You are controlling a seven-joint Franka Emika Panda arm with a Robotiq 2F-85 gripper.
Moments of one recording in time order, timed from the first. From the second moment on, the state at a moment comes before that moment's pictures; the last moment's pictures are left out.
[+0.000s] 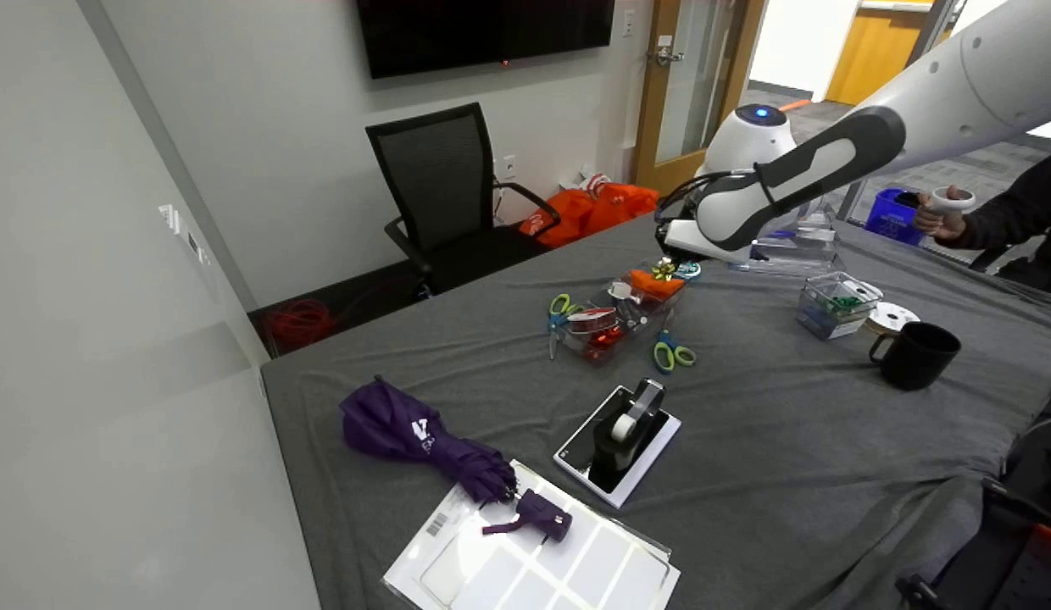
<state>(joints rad) 0.17 0.70 -0.25 -1.71 0.10 2.75 0.79</state>
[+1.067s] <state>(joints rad) 0.18 0.83 -0.21 -1.62 0.09 2.74 0.83</state>
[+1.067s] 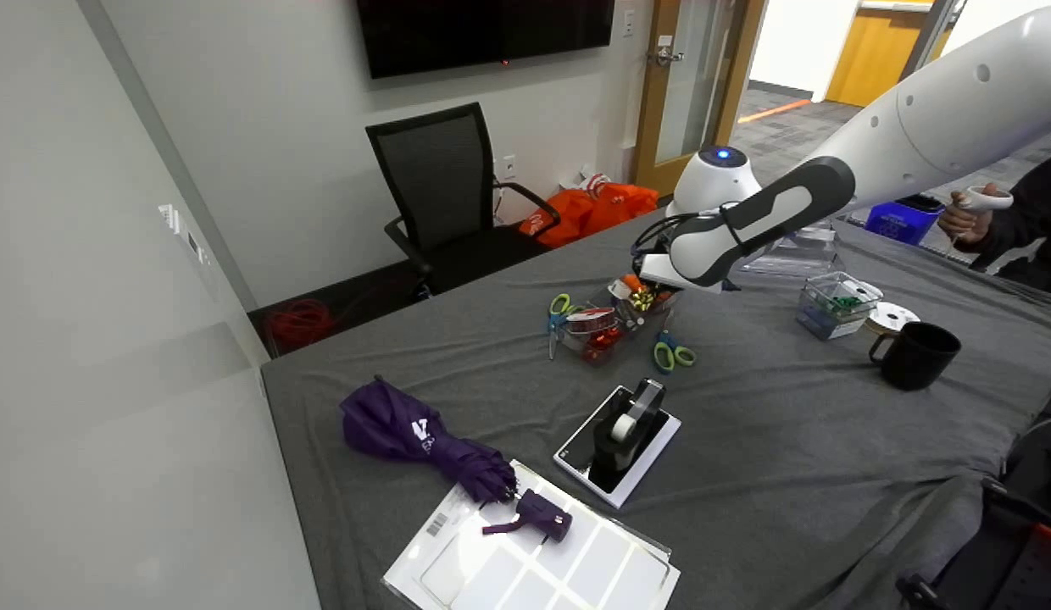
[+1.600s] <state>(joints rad) 0.17 0.79 -0.21 -1.65 0.09 2.74 0.71</state>
